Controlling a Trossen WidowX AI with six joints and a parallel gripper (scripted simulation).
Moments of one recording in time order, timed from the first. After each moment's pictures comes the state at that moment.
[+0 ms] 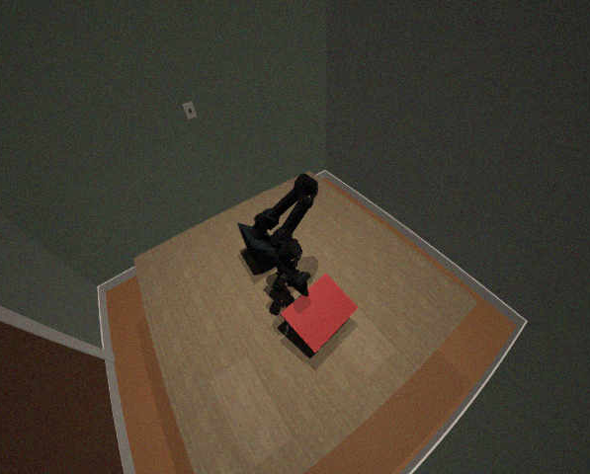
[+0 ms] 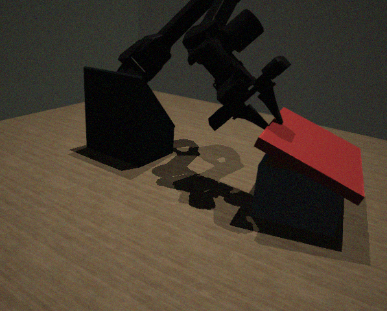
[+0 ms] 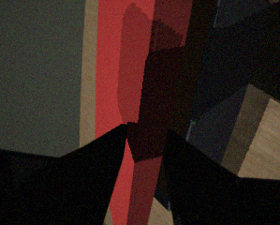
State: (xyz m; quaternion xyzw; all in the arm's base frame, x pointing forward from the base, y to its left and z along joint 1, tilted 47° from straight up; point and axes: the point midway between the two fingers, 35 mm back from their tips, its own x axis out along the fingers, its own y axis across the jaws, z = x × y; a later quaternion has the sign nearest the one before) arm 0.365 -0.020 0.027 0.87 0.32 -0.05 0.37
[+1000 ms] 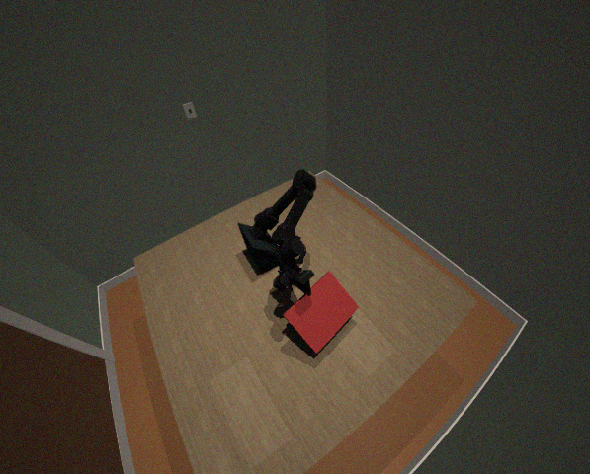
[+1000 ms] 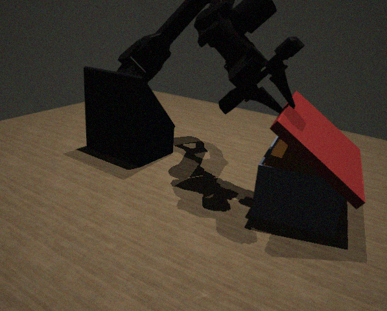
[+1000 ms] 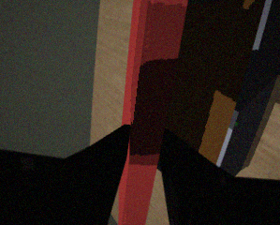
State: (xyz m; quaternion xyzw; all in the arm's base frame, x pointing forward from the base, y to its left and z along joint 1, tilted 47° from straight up) arm 0.381 -0.048 0.054 0.87 0.32 -0.06 0.37
